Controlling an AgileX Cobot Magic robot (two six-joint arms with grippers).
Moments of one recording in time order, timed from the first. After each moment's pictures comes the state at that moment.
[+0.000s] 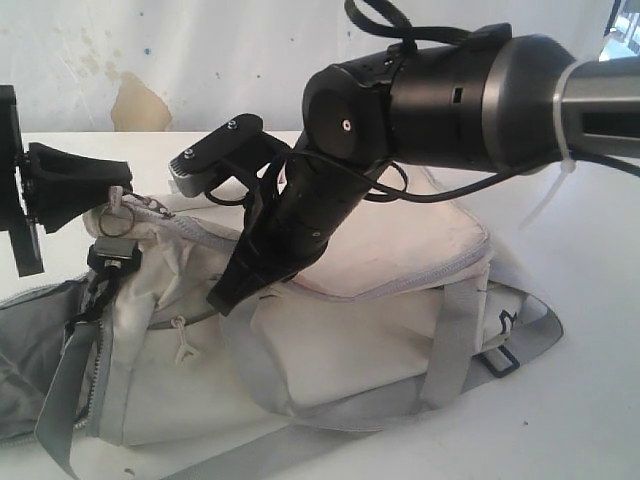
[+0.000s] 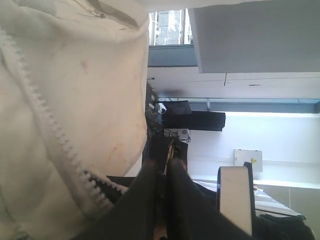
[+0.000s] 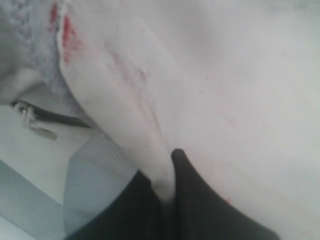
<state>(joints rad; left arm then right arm) 0.14 1.54 -0.71 -1.69 1.21 0.84 0.80 1.81 -1.38 0.09 0.72 -0.29</state>
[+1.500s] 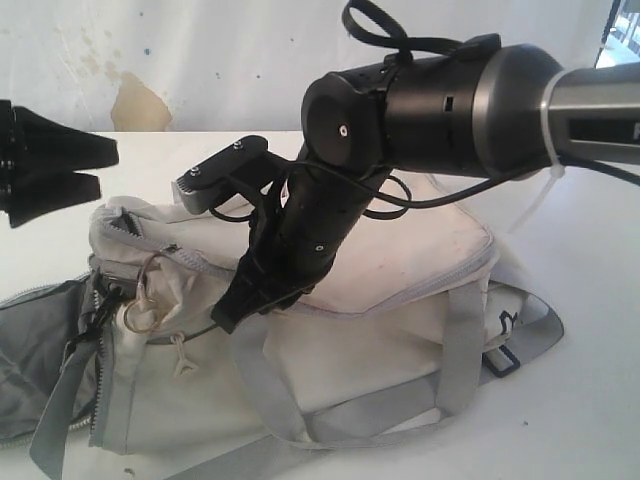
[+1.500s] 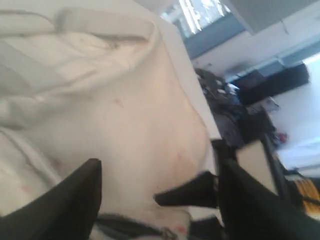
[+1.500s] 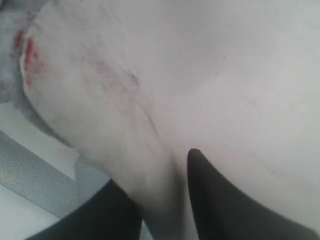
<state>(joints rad) 0.17 1.46 -0.81 -1.48 1.11 1.08 0.80 1.82 -1.37 0.15 0.78 -0.29</state>
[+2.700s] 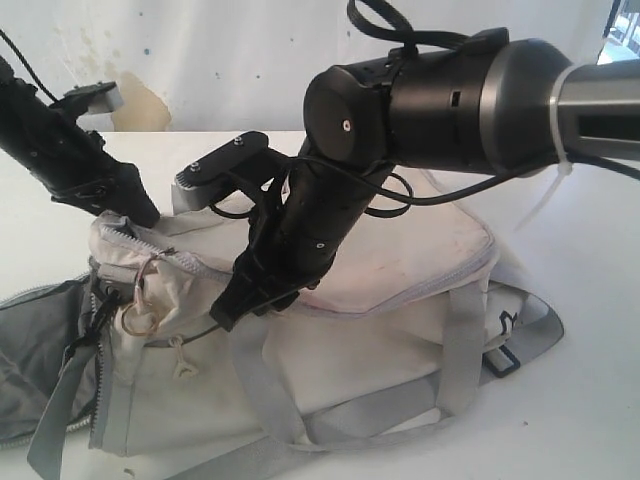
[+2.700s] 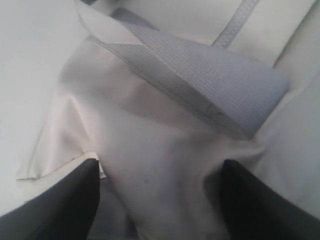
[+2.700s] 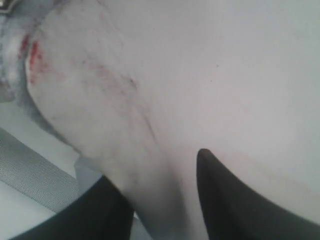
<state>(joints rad) -0.05 2.02 -1.55 -0.56 1.09 0.75 0.80 1.82 -1.37 0.16 0.79 -0.29</state>
